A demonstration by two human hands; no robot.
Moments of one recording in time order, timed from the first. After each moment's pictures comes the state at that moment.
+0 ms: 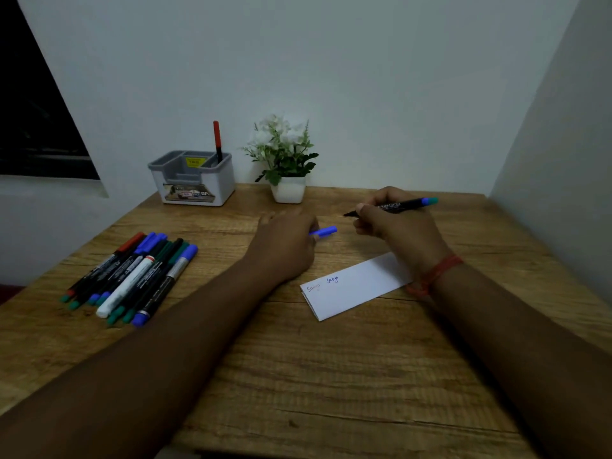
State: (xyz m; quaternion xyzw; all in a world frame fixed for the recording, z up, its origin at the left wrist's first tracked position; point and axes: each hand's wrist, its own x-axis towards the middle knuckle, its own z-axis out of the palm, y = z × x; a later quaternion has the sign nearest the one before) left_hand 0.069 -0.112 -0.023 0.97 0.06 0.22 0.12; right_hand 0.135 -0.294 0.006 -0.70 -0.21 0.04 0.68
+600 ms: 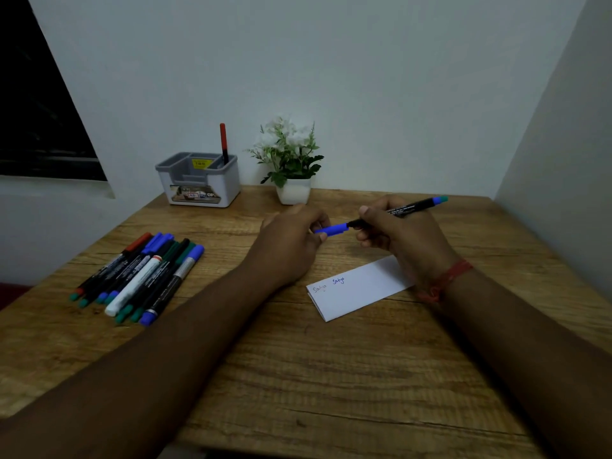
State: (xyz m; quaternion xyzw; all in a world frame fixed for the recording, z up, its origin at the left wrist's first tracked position) left_hand 0.051 -0.116 -0.014 0.94 0.03 0.25 0.24; right_hand 0.129 -0.295 0.002 -0.66 -0.24 0.10 0.71
